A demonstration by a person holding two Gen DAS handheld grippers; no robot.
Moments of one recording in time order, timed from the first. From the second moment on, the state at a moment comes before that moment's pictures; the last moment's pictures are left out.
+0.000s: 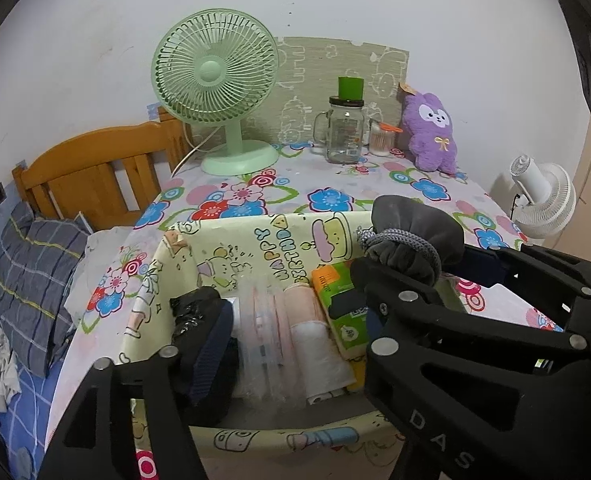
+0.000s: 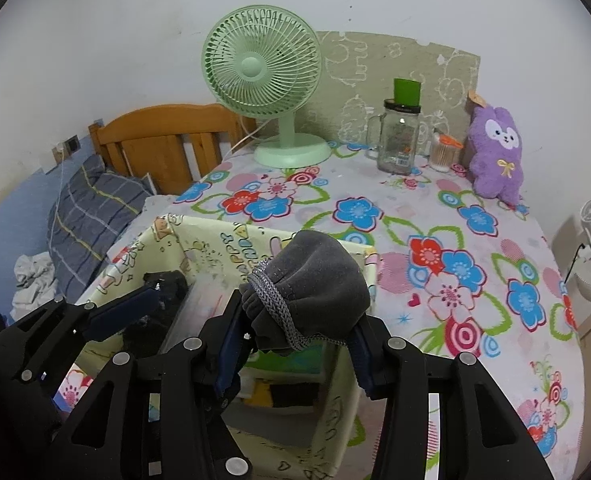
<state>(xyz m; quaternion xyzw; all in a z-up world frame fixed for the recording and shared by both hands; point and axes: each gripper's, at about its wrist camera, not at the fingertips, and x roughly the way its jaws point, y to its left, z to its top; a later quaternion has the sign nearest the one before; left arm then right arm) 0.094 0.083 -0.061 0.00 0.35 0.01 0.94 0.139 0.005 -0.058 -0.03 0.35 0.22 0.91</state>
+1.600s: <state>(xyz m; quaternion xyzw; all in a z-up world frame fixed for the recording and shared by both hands) 0.041 0.006 -0.007 0.03 0.28 -0.01 0.96 0.064 -0.088 -0.003 0.00 0.25 0.14 0.96</state>
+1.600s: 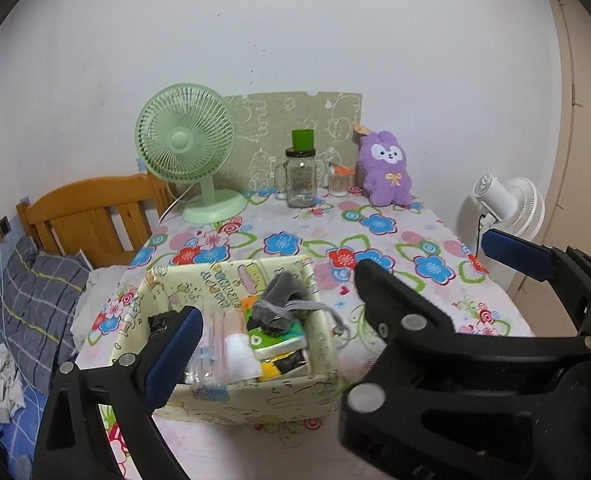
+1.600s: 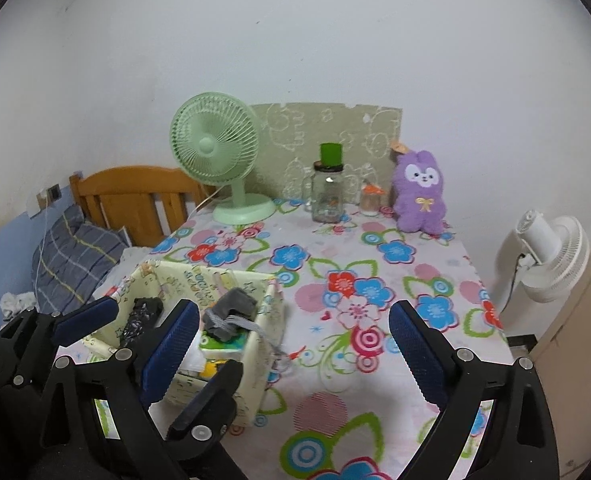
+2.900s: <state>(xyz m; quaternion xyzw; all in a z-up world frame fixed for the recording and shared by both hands) 0.009 -0.035 0.016 0.04 0.23 -0.01 0.97 0.002 -0.197 0.011 0.05 0.19 0.02 0.98</state>
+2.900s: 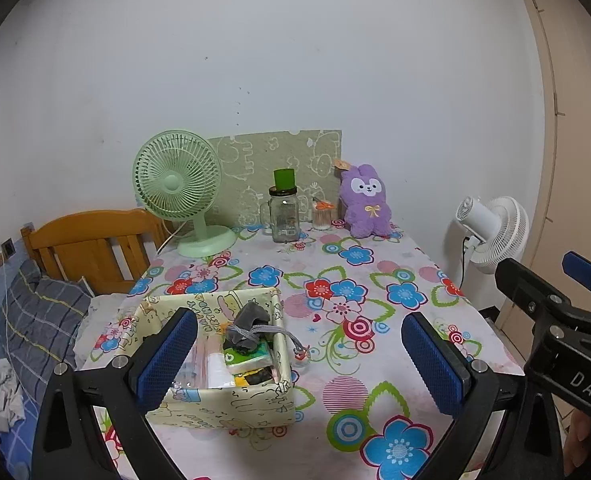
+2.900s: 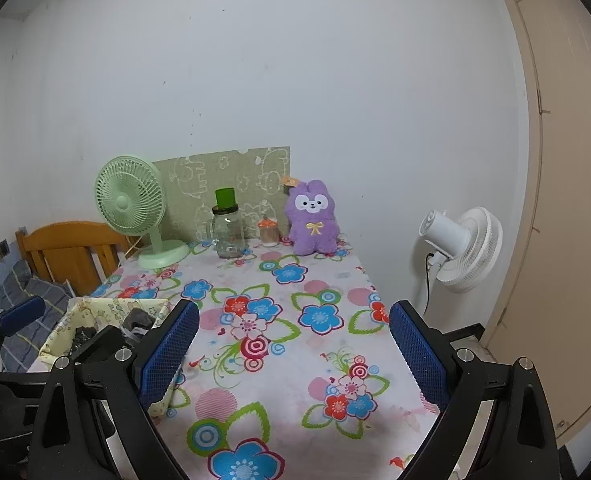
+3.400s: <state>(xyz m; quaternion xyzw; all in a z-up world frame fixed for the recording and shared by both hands) 0.008 -0.030 0.018 0.03 0.23 0.00 0.97 0.000 -0.196 0.011 0.05 0.19 0.02 0.98</state>
